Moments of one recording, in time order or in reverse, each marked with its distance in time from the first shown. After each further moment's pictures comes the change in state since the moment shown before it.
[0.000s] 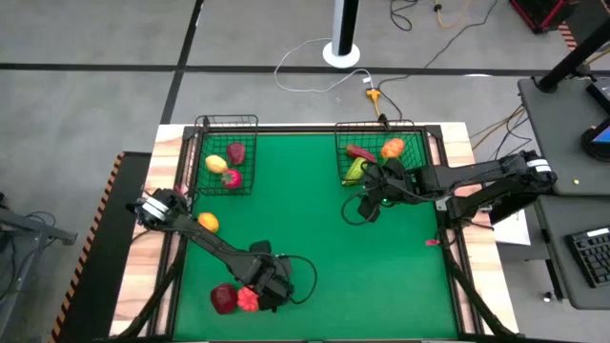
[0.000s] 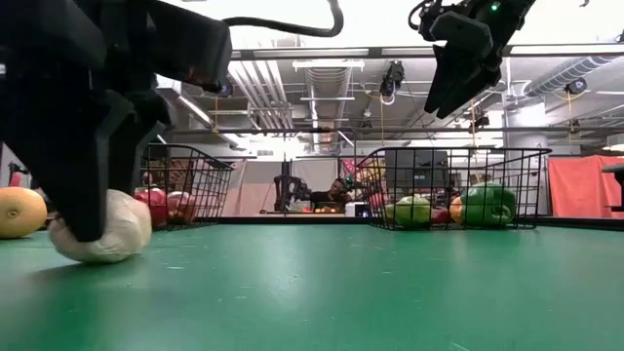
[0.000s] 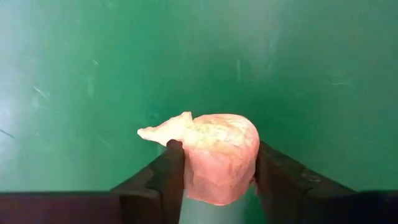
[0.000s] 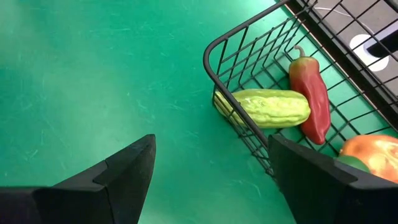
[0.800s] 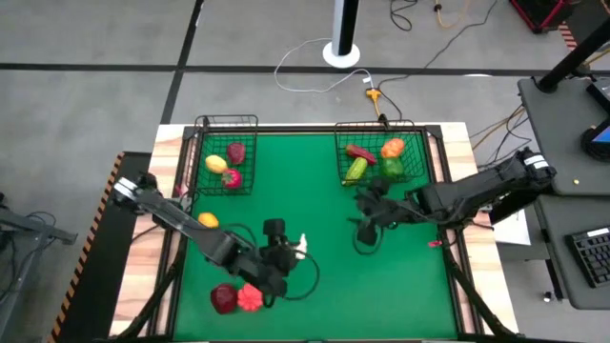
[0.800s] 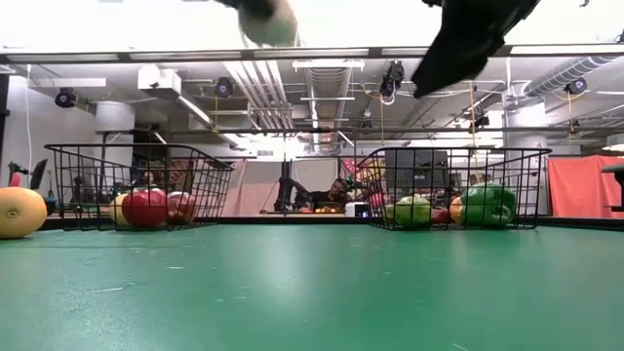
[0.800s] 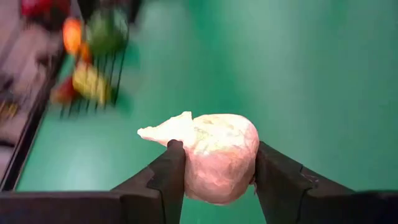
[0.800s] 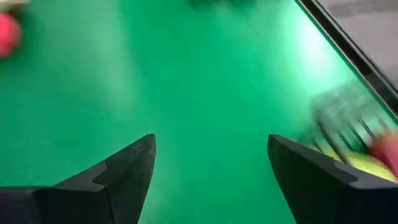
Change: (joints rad) left arm 0.003 -0.282 0.002 0.276 -0.478 0.524; right arm 0.190 0.000 -0.093 0.334 0.006 -0.155
